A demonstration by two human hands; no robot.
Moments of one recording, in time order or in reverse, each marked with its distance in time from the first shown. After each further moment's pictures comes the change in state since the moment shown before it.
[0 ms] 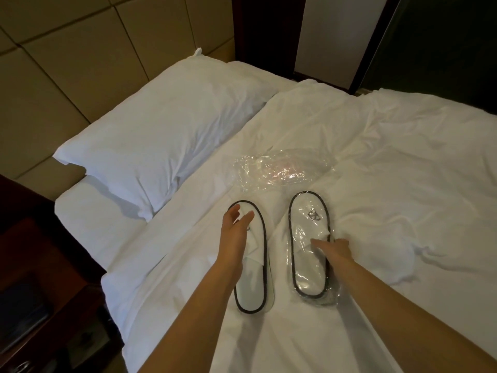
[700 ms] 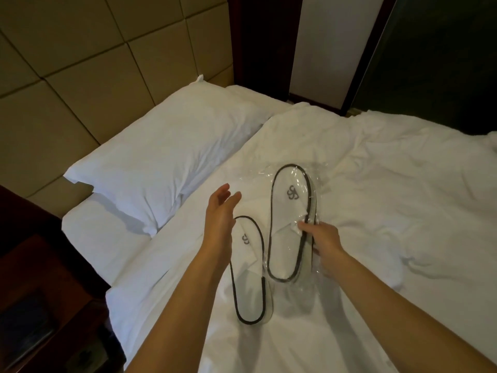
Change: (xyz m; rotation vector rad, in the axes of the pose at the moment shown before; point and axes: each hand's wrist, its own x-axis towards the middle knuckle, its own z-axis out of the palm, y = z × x) left_hand -0.036 0.087 -0.005 -0.062 -0.013 0.179; right_hand -0.072 -0.069 -0.014 0.404 -0.212 -0.218
